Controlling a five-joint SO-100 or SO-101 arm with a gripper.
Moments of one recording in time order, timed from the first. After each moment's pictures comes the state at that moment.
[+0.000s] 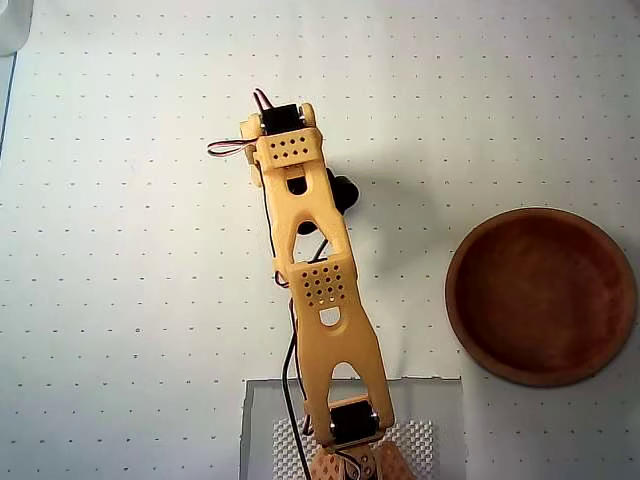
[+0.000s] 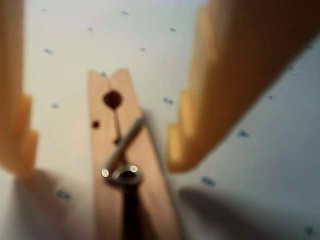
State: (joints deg) arm -14.0 28.2 23.3 83.6 -107.7
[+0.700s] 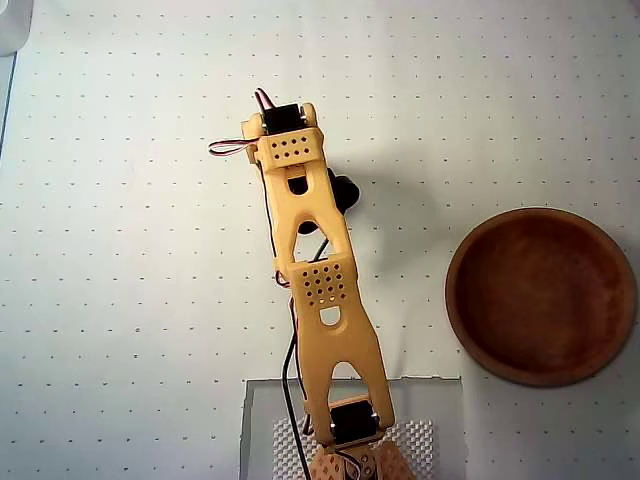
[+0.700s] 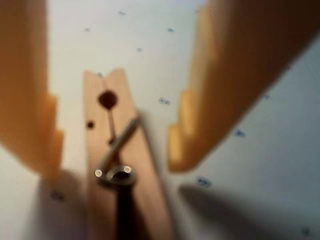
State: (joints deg) arm -14.0 28.0 23.3 83.6 -107.7
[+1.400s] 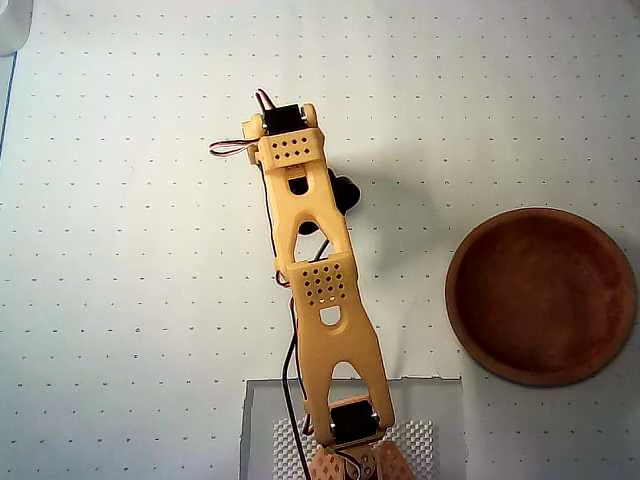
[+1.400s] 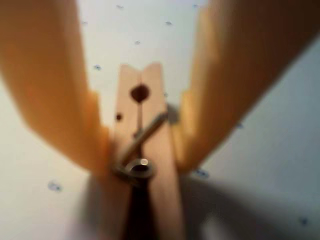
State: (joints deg) arm -14.0 27.9 23.3 83.6 -107.7
